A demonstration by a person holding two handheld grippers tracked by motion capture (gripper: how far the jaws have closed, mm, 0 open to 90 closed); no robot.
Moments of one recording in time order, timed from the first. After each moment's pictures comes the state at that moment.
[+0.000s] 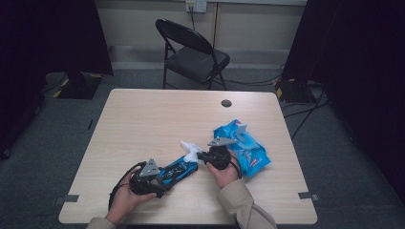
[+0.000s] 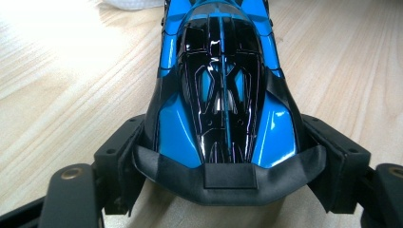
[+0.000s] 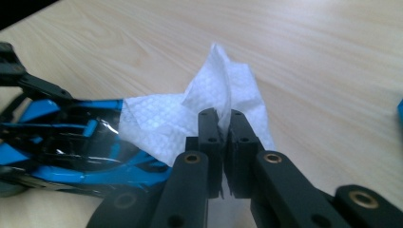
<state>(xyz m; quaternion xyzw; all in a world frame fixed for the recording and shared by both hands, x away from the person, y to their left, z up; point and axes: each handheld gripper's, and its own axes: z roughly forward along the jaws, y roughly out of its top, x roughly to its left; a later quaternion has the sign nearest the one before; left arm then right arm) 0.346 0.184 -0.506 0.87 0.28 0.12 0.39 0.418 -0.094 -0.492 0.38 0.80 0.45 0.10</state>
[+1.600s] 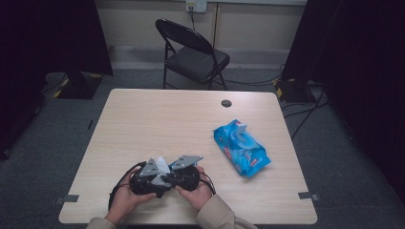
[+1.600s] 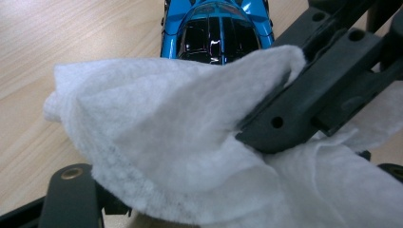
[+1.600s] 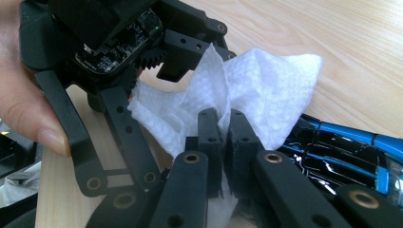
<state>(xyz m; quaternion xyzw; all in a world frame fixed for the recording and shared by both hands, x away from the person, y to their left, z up) 0.346 0.184 -0.506 0.87 0.28 0.12 0.39 0.357 -0.001 -0.490 0.23 0.84 0.48 0.02</state>
